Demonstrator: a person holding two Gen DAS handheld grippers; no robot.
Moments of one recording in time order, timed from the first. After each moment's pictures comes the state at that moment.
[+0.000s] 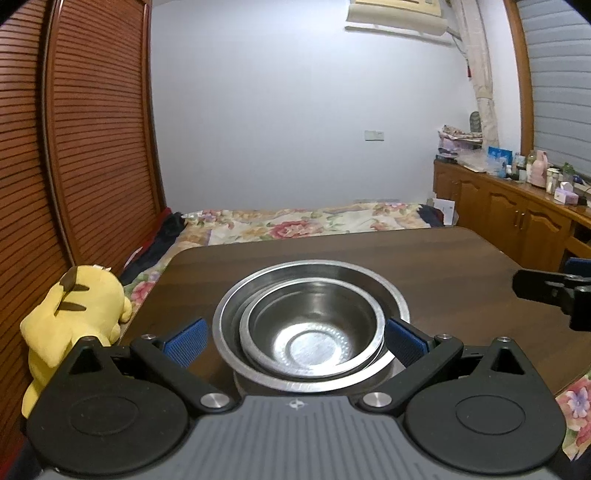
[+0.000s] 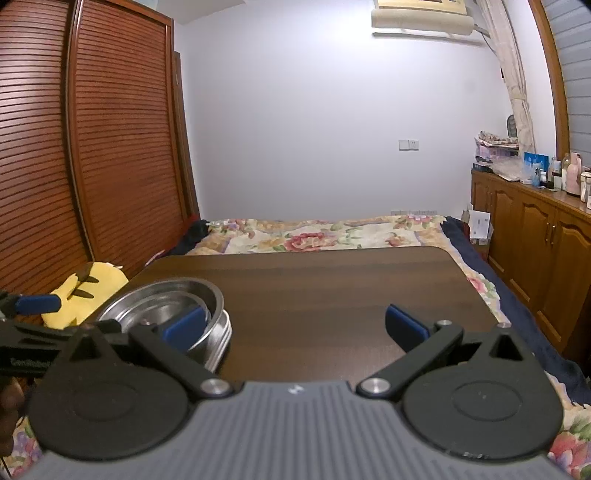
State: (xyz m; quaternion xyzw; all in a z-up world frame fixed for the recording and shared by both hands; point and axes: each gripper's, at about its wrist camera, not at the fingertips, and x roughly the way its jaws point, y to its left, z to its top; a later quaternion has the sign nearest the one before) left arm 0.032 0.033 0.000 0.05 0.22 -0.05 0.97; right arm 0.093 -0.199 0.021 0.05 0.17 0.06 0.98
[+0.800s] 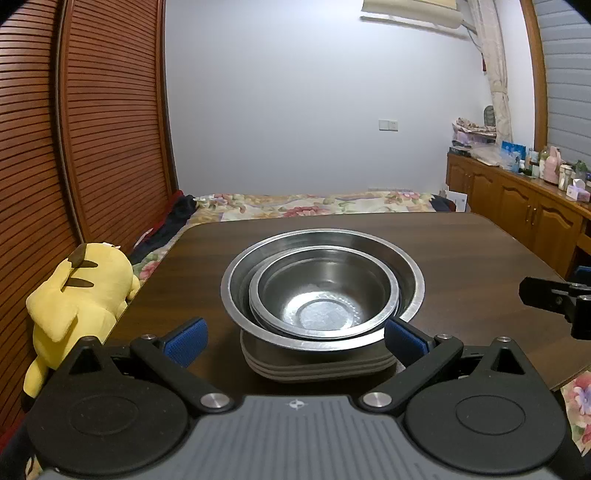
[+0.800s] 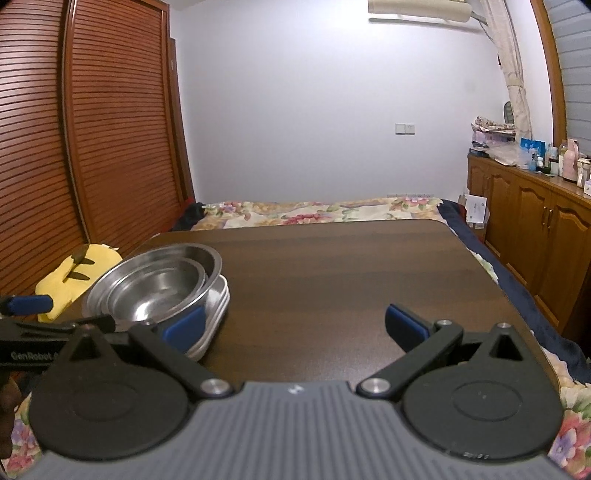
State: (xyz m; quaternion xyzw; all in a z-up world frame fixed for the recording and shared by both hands) left arm 0.030 0.038 -0.023 0.04 0.23 -0.03 0.97; right arm 0.085 -0.195 0.001 0.05 0.20 0.05 0.98
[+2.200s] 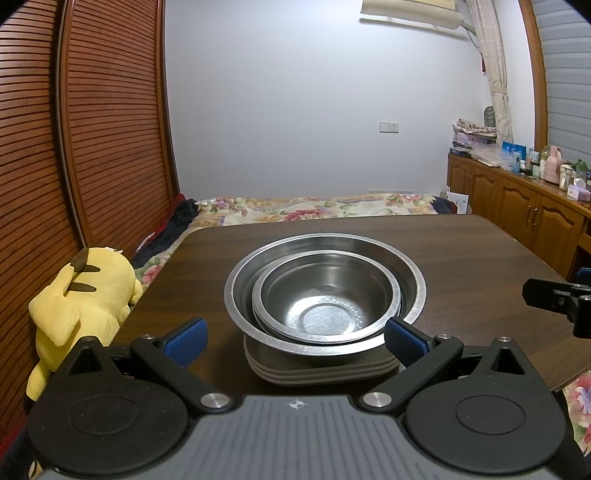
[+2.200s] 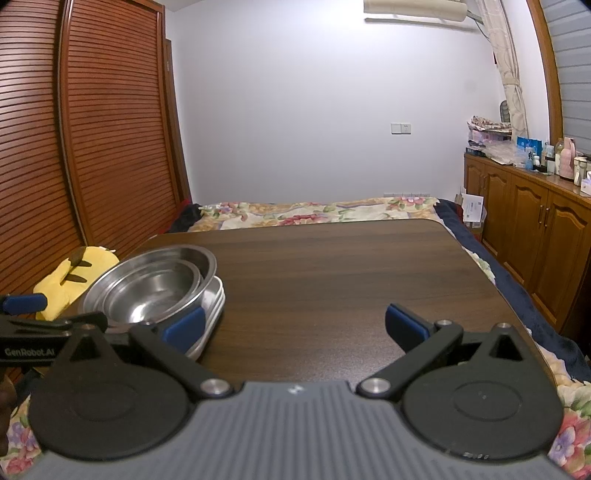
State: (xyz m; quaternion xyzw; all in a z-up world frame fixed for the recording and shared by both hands) left arm 0.031 0.039 -0.018 0.04 0.23 -0.03 0.97; right arm 0.085 -0.200 0.000 0.05 0.20 0.05 0.98
